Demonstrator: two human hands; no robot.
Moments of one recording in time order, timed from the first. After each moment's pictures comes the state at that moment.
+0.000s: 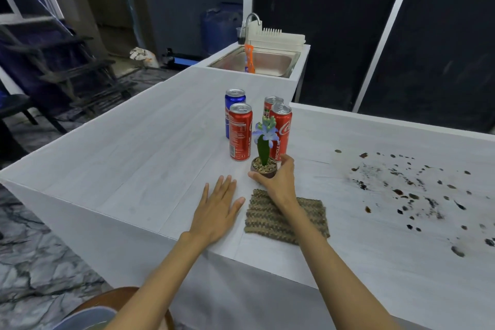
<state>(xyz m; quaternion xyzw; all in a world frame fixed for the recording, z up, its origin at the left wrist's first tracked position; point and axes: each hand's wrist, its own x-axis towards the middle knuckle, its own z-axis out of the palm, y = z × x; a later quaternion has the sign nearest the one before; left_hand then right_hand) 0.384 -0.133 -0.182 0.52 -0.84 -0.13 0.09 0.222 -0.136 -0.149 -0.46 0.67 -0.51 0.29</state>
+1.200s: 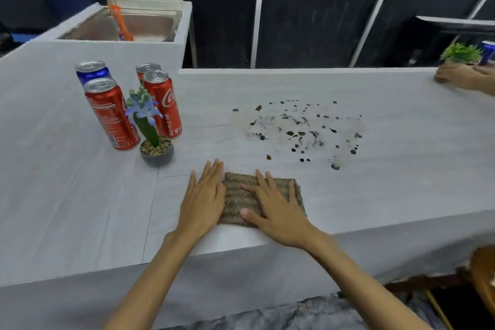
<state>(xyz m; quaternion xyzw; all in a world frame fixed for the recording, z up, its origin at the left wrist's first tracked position) 0.258 -0.079 -0.177 0.35 -0.89 -0.25 0.15 0.137 0.045 -0.165 -0.57 0.80 -0.11 0.18</state>
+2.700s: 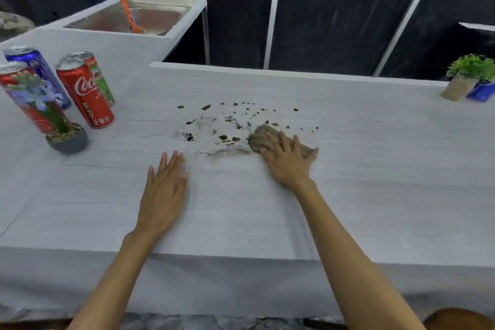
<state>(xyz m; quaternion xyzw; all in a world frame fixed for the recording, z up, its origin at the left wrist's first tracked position) 0.128 0.000 -0.189 0.47 -0.83 -0.21 0.24 -0.129 0.050 -0.173 -0.49 0.86 -0.06 0.11</state>
